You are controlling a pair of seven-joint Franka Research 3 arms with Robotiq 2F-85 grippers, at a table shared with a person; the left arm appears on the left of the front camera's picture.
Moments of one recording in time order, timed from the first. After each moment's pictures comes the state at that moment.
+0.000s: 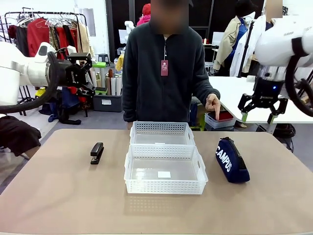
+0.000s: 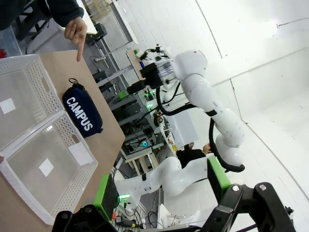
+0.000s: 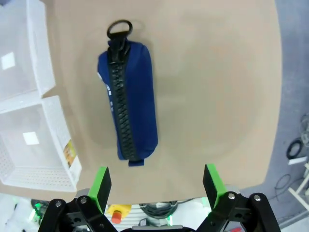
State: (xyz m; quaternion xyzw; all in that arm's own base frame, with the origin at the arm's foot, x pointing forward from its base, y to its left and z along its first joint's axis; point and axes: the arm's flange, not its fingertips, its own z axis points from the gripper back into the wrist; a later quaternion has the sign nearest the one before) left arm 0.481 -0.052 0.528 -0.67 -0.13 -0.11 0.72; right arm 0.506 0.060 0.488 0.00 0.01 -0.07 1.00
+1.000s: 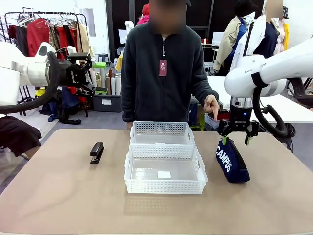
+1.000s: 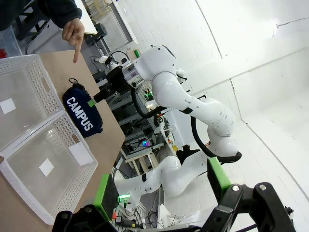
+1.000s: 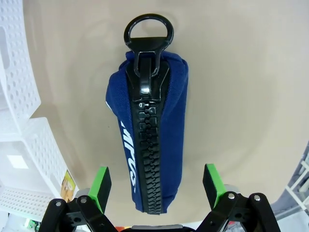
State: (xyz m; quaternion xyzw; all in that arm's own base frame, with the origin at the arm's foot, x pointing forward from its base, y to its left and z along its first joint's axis) left arm 0.481 -0.052 0.528 -0.67 -0.13 -0.11 0.72; right arm 0.549 0.103 0.387 -0.01 0.06 -0.05 1.00
